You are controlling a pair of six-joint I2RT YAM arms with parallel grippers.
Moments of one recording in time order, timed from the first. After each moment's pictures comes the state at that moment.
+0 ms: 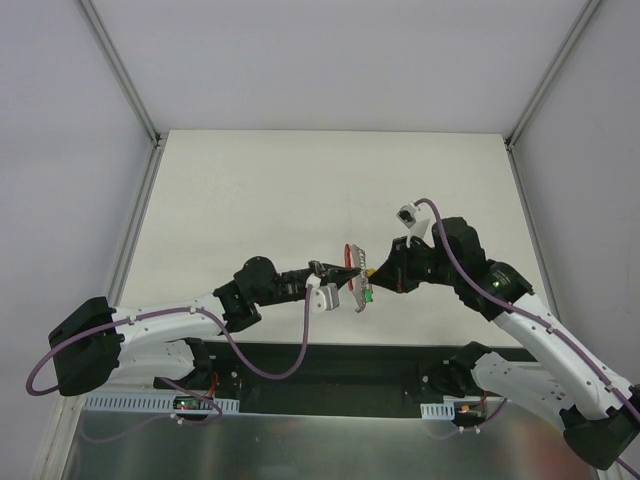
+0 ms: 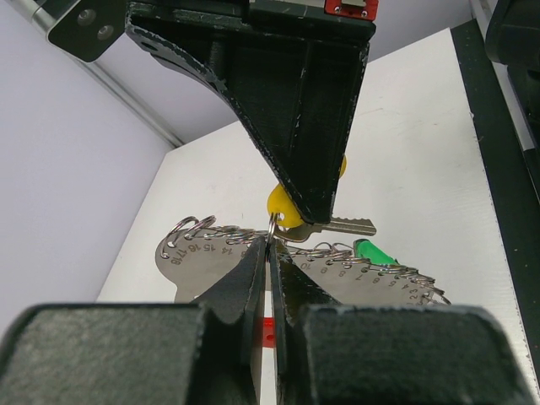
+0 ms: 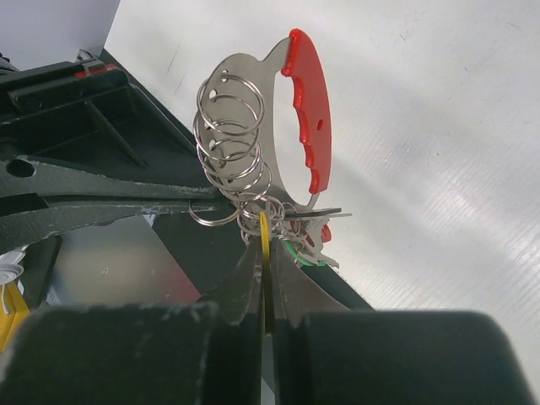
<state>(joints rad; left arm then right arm) -1.05 1.13 0.51 0.68 0.36 0.56 0.67 0.84 0.88 -0.63 -0.38 0.45</state>
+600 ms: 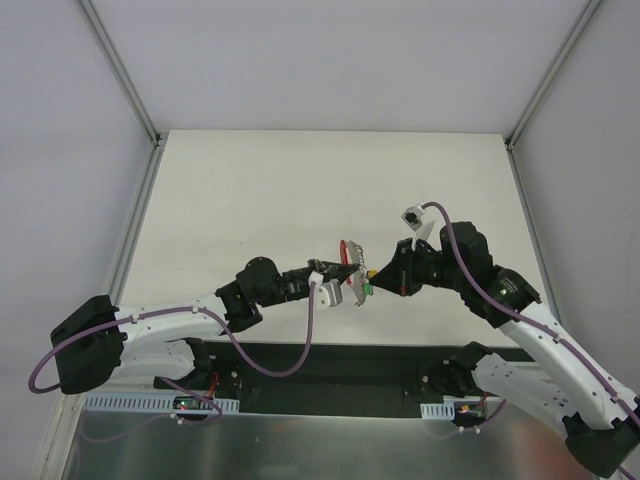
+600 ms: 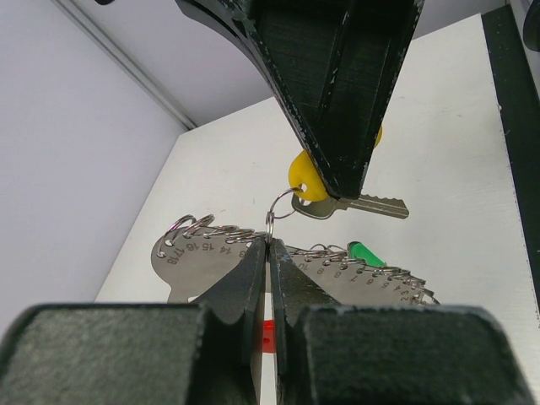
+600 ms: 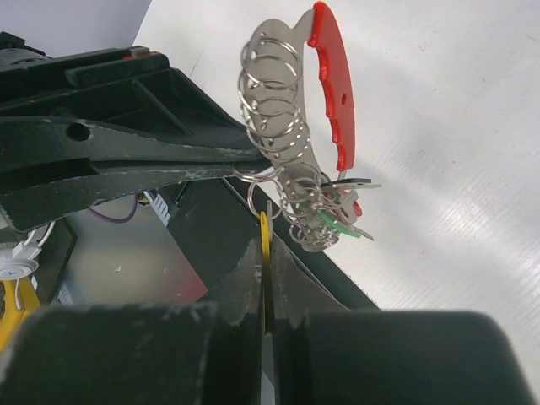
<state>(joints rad) -1.05 1.14 0.51 0.69 0.28 0.56 0.67 0.79 0.85 -0.60 -0.41 0.47</state>
